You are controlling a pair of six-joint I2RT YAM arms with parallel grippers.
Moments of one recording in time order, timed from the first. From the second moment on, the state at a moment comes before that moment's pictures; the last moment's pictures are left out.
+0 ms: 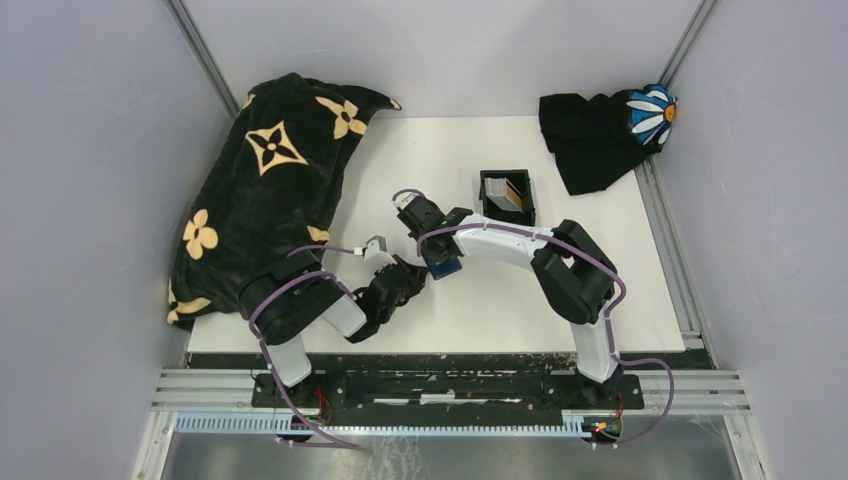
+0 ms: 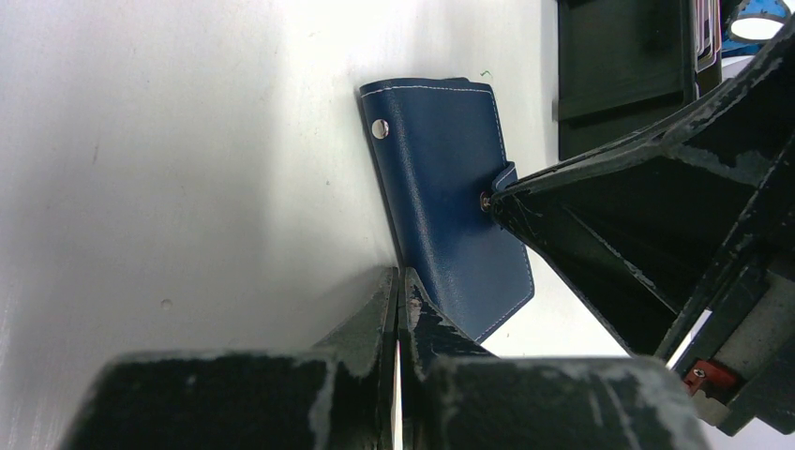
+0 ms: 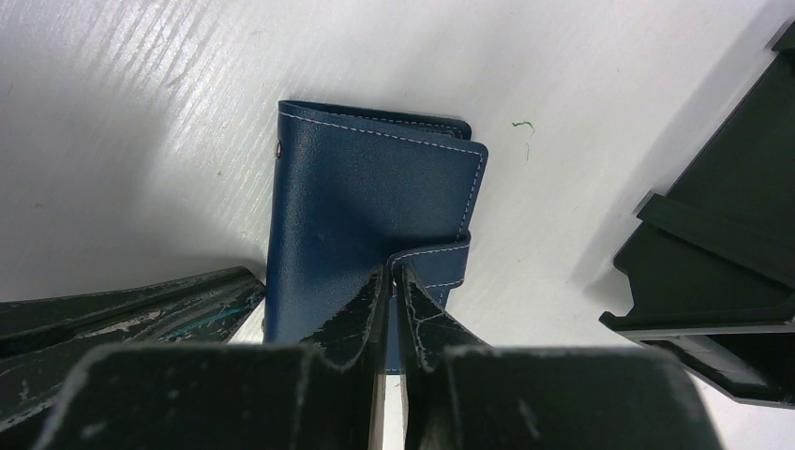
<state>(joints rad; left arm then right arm) -0.87 1.77 0.35 0.98 -0.44 -1.09 0.88 2.01 1.45 -0.54 0.35 0.14</state>
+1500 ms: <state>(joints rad) -0.87 1.77 0.35 0.97 -0.44 -1.09 0.81 2.02 1.46 -0.53 0.26 0.17</state>
